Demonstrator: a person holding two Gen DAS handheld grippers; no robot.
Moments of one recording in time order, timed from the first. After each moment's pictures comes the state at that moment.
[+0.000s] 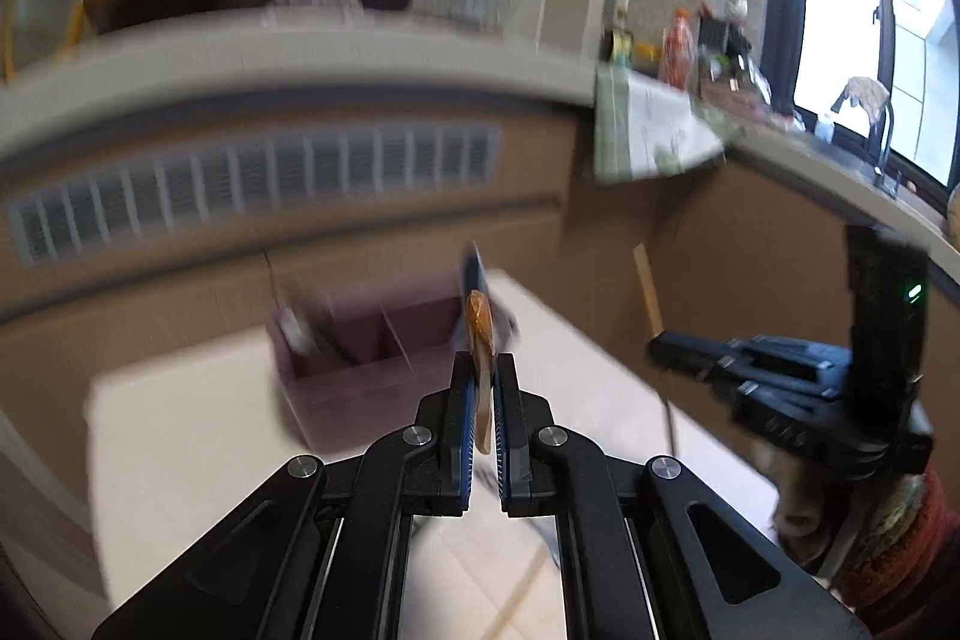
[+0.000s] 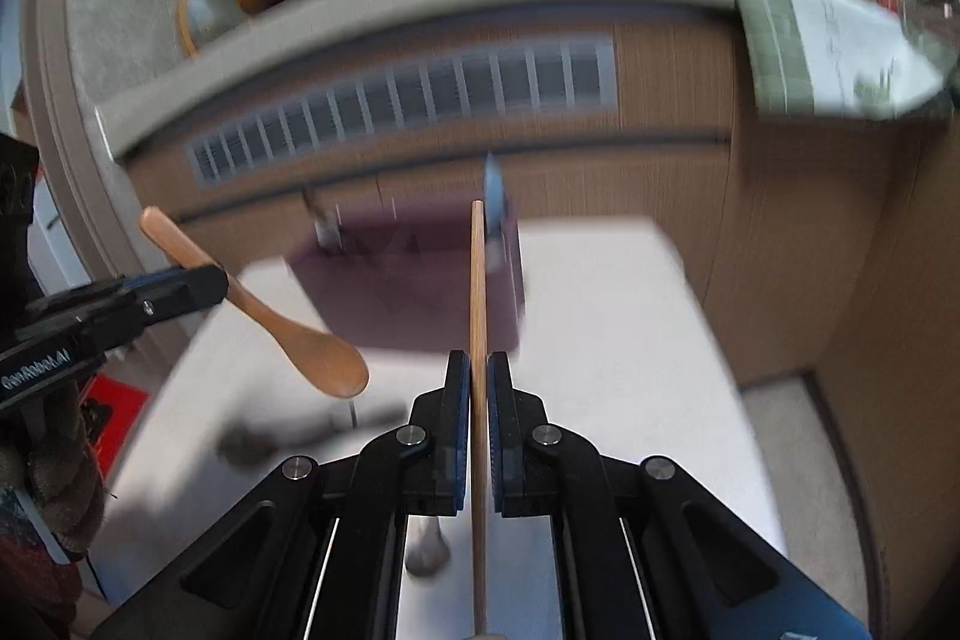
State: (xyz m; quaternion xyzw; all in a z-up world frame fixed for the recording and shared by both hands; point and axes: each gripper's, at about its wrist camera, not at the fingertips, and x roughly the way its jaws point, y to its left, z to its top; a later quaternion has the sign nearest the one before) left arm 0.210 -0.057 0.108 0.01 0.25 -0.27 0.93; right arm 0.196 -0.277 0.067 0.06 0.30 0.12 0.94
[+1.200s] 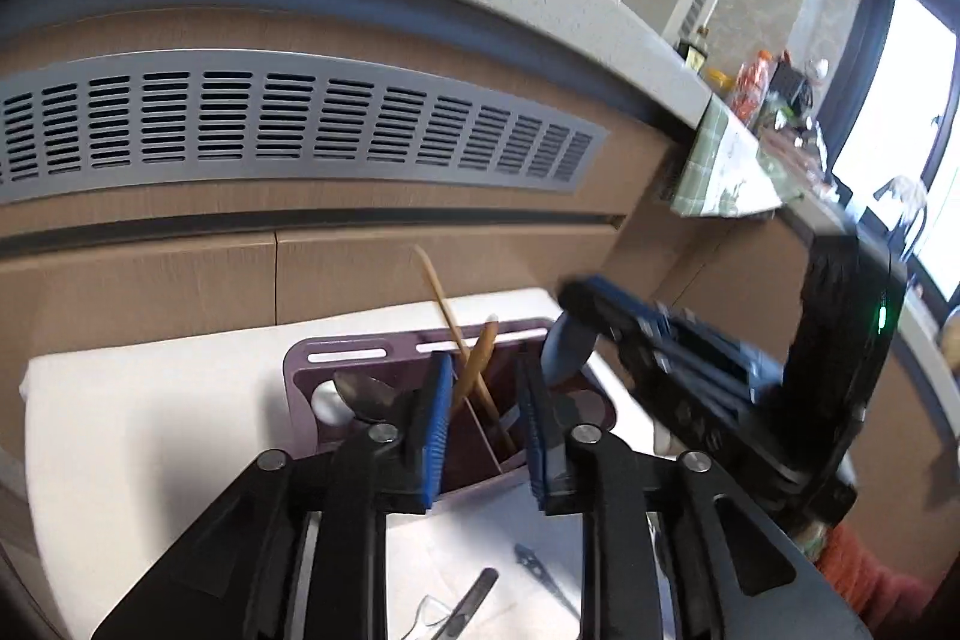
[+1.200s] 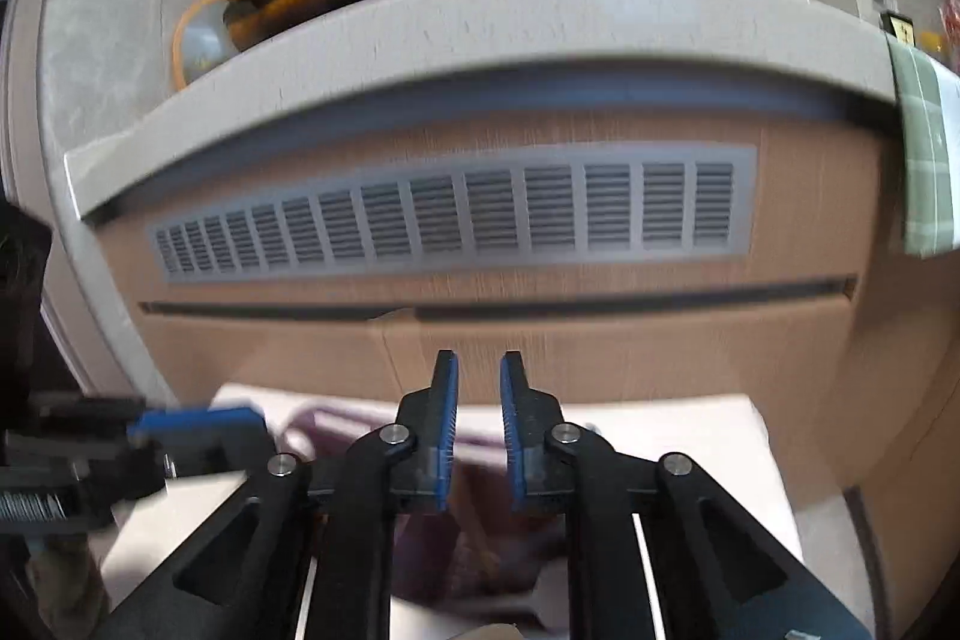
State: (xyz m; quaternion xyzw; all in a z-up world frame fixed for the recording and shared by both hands) left arm 0.351 -0.020 0.061 -0.11 0.34 -0.28 0.89; right arm 0.357 -0.225 0.066 0.05 0.25 0.15 0.96
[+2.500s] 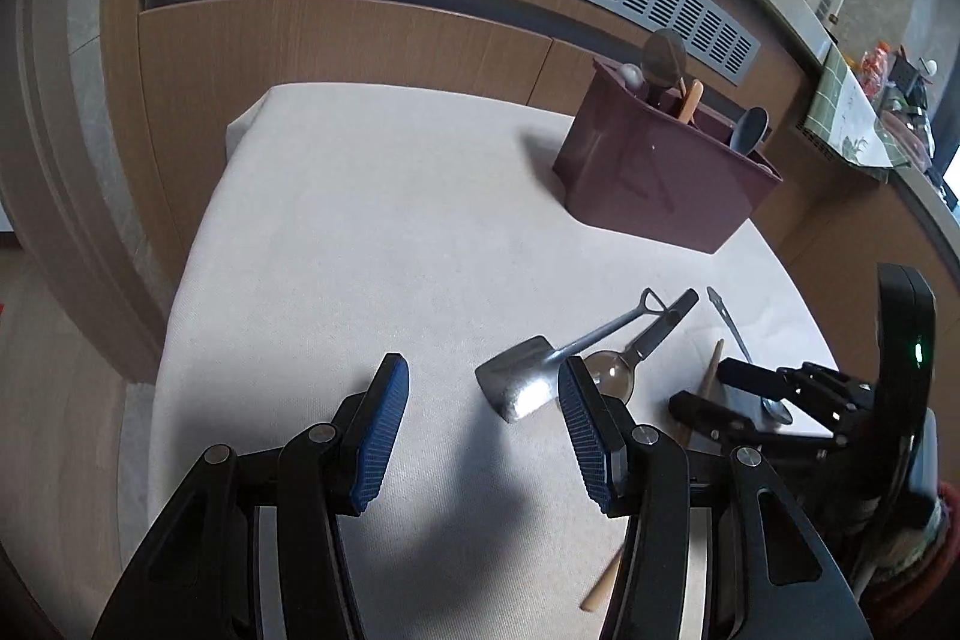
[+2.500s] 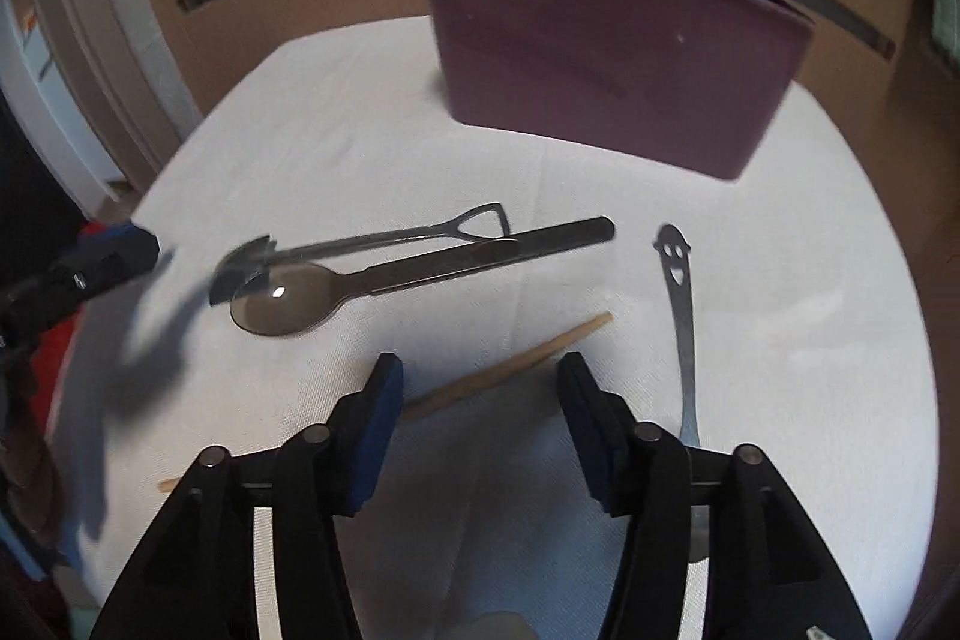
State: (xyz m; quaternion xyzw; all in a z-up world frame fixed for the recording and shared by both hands) left arm 0.185 0.089 -0.051 -0.11 0.41 -0.10 0.90; right arm 0.211 -0.129 -0.060 -0.06 0.49 0.15 0.86
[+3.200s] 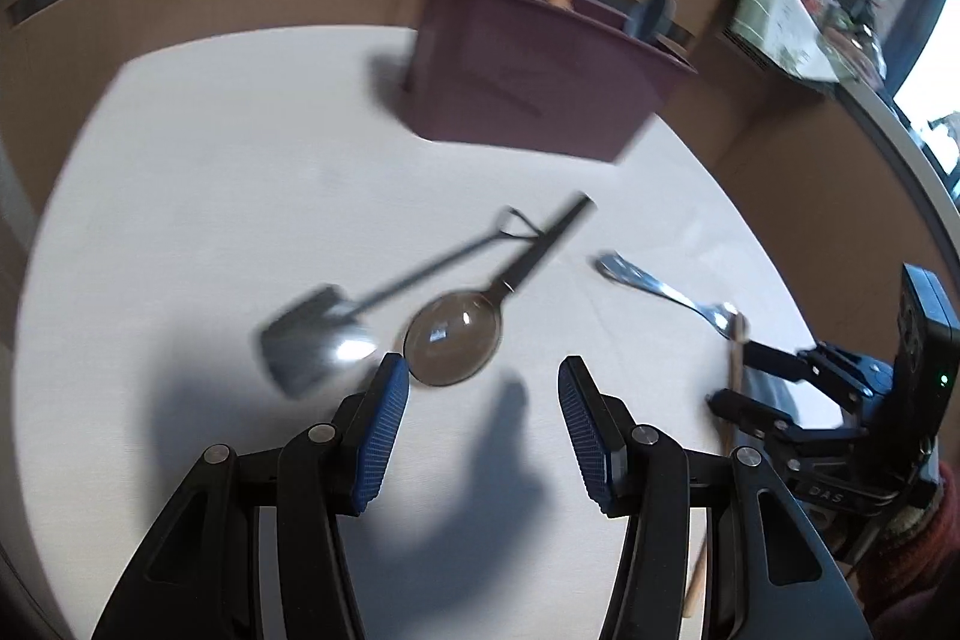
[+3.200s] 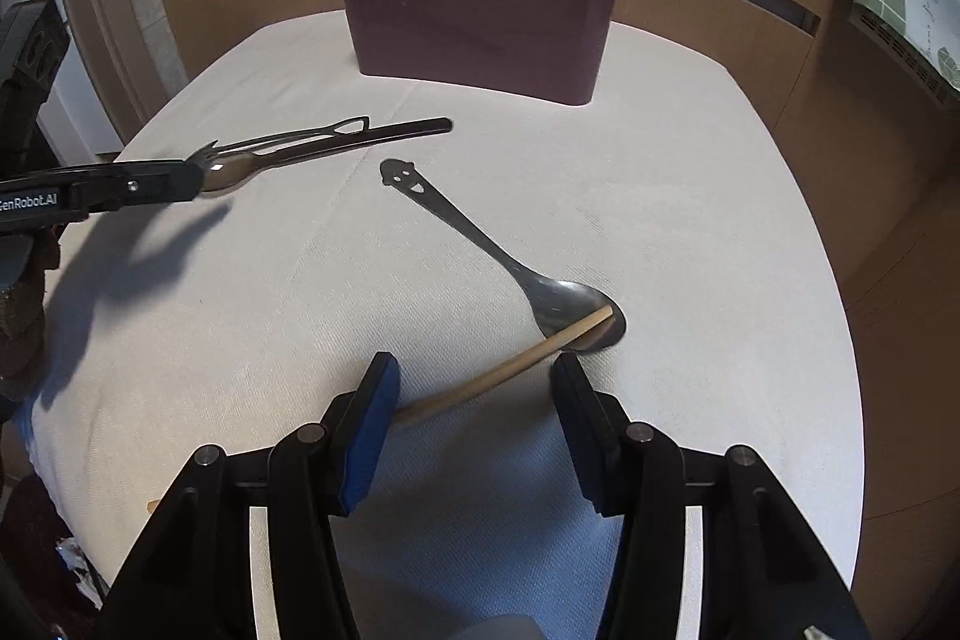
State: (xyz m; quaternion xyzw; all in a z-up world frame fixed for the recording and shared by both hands) left arm 0.196 -0.001 -0.066 -0.08 0.47 -0.21 0.85; right arm 0.157 -0.229 -0.062 -0.07 0.47 0.15 0.87
